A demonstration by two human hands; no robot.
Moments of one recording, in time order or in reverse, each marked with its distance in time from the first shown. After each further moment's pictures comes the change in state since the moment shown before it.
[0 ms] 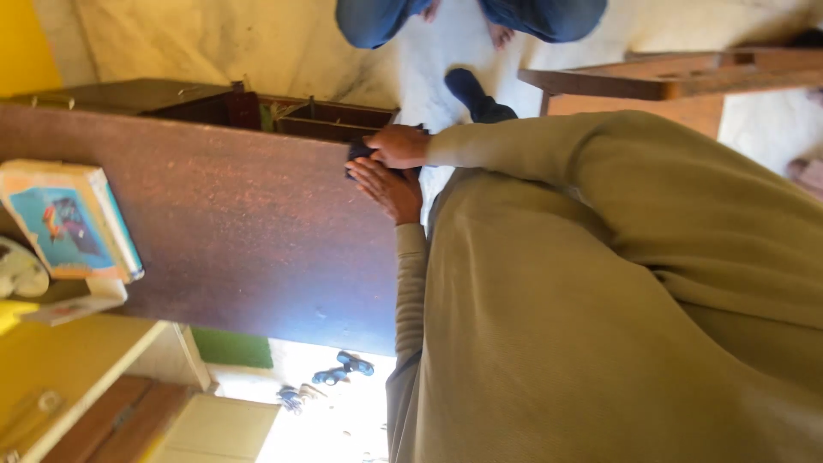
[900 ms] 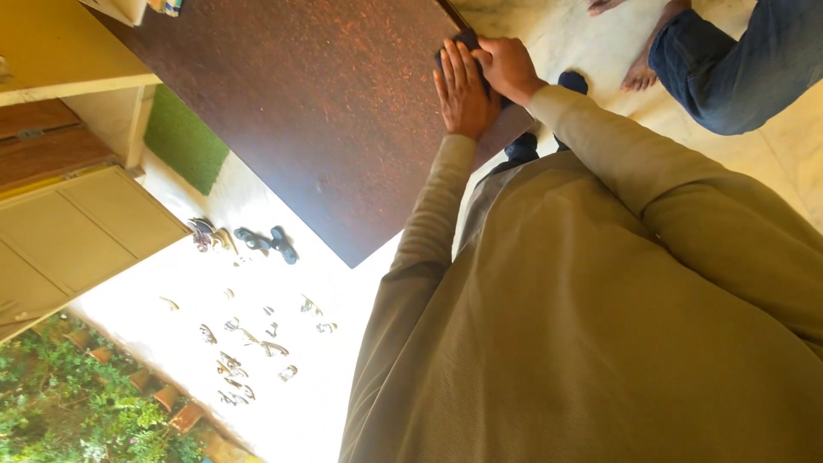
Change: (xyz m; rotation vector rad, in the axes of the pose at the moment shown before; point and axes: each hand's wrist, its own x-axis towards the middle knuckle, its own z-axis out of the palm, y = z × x) left_hand 0.060 0.007 -0.017 -0.096 0.016 -0.162; right_hand 0.045 0.000 -0.018 -0.054 -0.046 -0.144
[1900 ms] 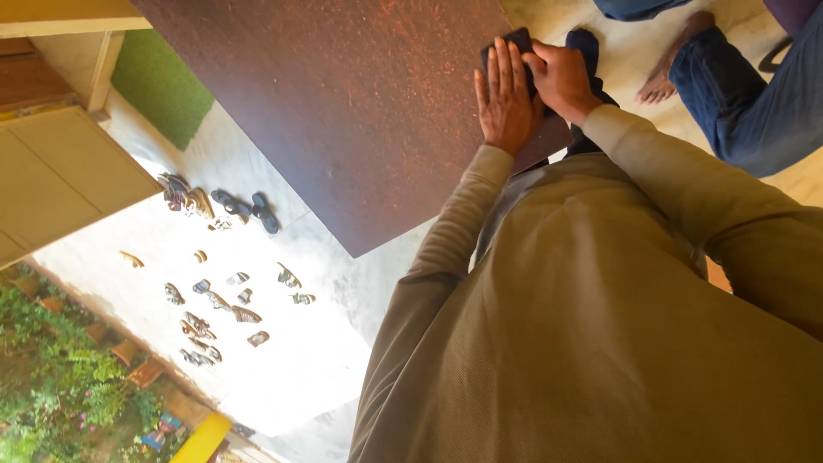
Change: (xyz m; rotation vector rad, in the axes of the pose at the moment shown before) left_hand 0.020 0.001 -0.025 -0.012 -0.148 -0.129; right_hand 0.021 0.003 0.002 -0.043 0.025 -0.062
